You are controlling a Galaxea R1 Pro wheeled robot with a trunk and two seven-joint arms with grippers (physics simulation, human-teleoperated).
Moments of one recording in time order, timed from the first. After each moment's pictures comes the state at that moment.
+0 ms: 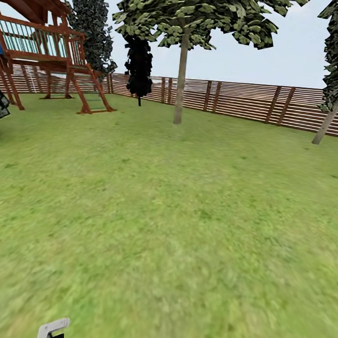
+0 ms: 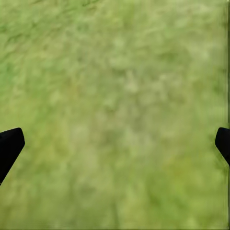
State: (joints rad) left arm -0.36 0.10 0.31 -0.24 0.03 -0.14 0.06; right arm -0.40 0.02 -0.16 -0.03 0.23 -0.52 0.28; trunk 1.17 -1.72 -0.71
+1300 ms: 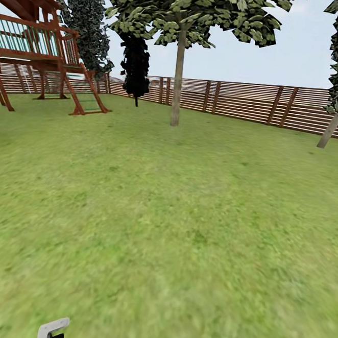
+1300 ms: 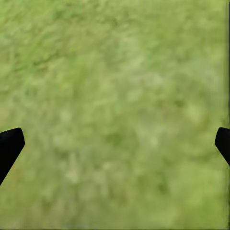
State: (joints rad) left arm -0.36 0.09 0.31 -0.24 0.03 -0.14 0.06; right arm -0.40 0.02 -0.16 -0.03 0.23 -0.52 0.28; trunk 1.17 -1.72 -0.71
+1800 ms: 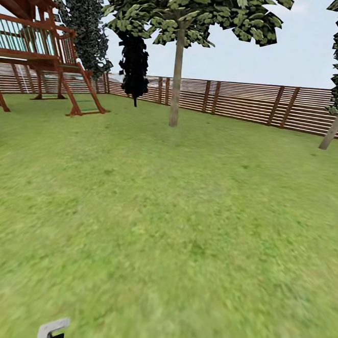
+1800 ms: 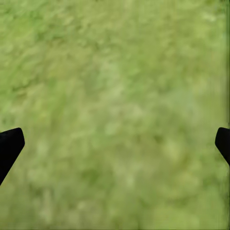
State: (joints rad) left arm -0.36 0.09 0.31 -0.24 0.03 -0.14 0.06; right arm -0.40 0.02 -0.16 -0.03 0.23 -0.52 0.28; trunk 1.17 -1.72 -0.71
